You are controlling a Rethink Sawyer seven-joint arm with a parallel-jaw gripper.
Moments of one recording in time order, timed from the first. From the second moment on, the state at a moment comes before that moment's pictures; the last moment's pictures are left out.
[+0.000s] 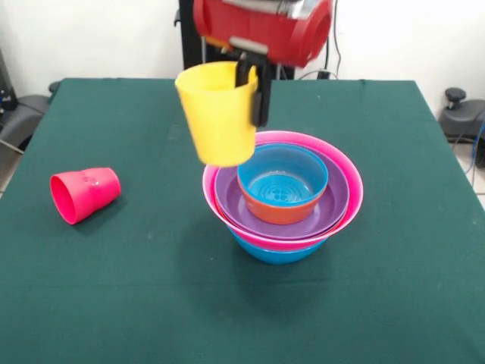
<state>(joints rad) -0.28 -0.64 0.16 1.10 -0.18 1.02 2.21</state>
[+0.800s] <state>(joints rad) -0.17 -0.68 0.08 1.17 -0.12 1.03 2.21</state>
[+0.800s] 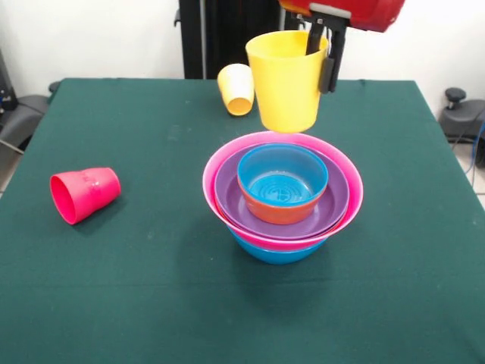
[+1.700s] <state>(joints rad) -0.12 -0.60 -0.01 1.25 -0.10 0.81 2.21</state>
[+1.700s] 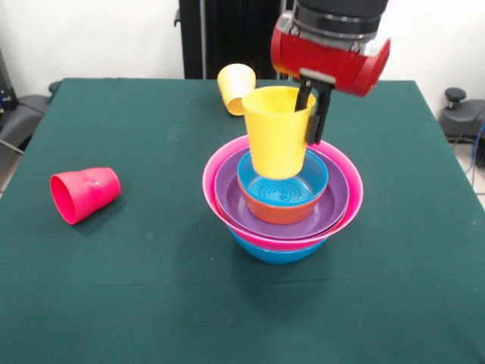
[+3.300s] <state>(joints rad) -0.04 -0.51 -0.12 1.32 0.01 0.72 2.21</state>
